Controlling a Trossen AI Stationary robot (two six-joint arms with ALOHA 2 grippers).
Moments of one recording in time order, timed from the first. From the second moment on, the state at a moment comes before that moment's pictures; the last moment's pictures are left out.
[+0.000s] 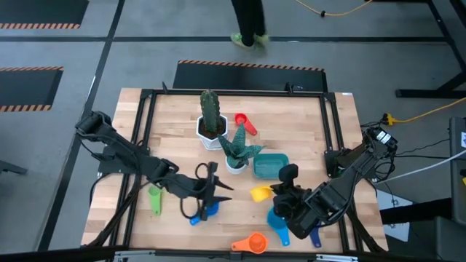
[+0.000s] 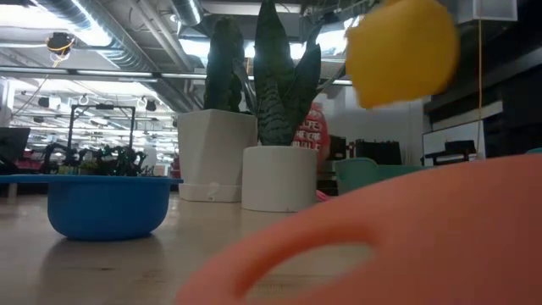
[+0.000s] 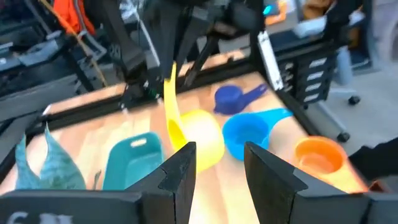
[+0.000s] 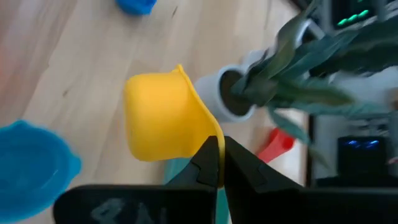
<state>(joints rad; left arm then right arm) -0.52 1.49 1.04 0.12 -0.44 0.08 0.76 1.68 1.57 -1.18 0.77 0.26</state>
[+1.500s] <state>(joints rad) -0.49 1.56 1.04 0.12 -0.21 0.04 0.75 1.68 1.57 -0.70 0.91 -0.27</state>
